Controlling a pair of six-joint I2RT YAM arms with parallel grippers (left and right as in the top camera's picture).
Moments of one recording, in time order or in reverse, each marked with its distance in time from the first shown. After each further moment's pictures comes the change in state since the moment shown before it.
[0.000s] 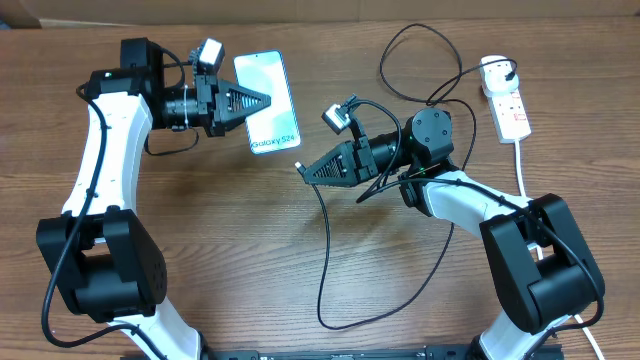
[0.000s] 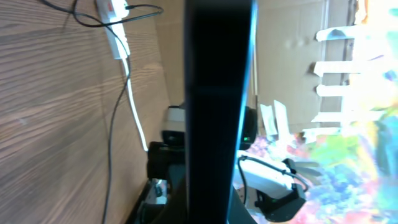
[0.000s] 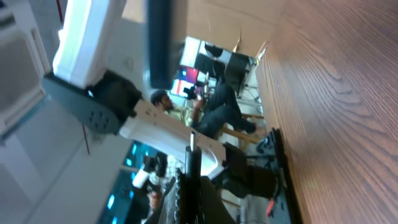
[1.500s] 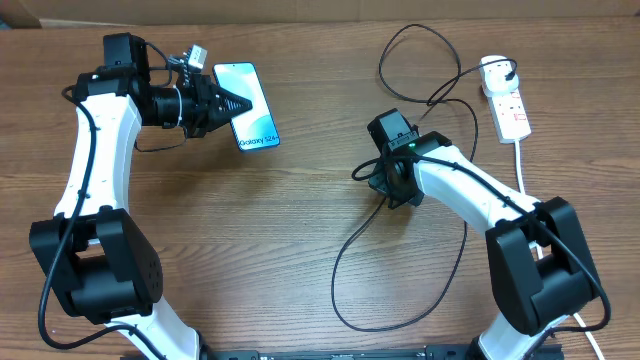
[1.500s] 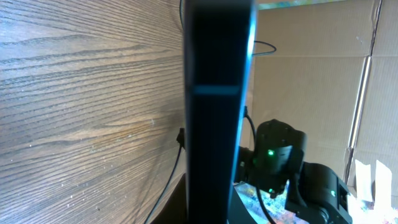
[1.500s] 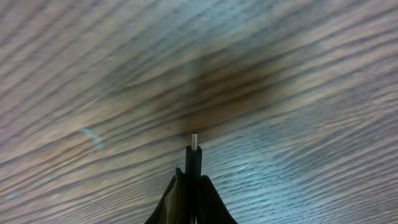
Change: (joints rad) left arm 0.044 0.000 0.000 0.102 -0.426 -0.167; right arm 0.045 0.003 0.257 -1.903 1.538 -0.607
